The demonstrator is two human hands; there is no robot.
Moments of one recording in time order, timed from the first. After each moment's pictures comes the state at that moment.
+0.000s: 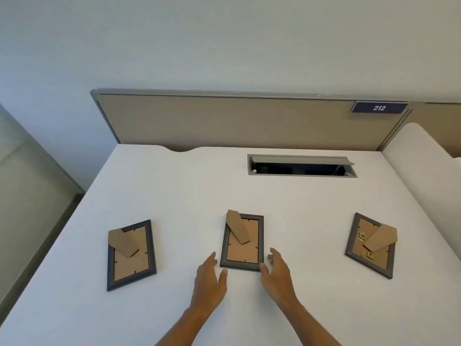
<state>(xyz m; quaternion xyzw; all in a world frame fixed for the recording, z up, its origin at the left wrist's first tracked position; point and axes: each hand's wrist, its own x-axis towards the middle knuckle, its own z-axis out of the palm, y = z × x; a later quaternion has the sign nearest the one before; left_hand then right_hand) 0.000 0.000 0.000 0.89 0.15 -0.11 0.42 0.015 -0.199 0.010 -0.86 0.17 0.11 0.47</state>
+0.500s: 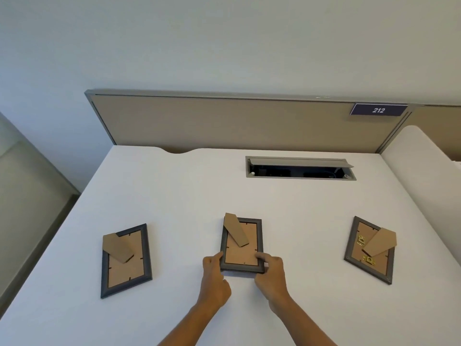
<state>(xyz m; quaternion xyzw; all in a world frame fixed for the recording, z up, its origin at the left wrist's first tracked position) 0.019 -0.018 0.019 0.89 0.12 -0.16 0.42 0.032 -0.190 0.007 -0.82 0.21 0.14 0.51</state>
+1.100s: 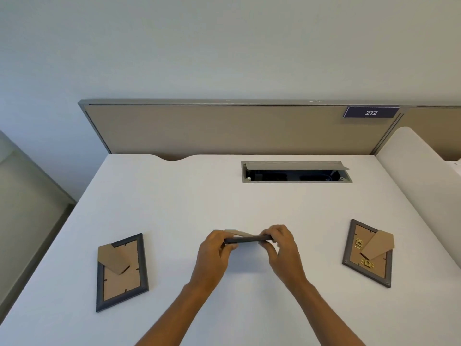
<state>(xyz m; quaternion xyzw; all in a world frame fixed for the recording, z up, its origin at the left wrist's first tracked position) 0.071 -0.018 0.094 0.86 -0.05 0.07 0.50 0.079 -0.233 0.067 -0.90 -0.03 -0.11 0.42</state>
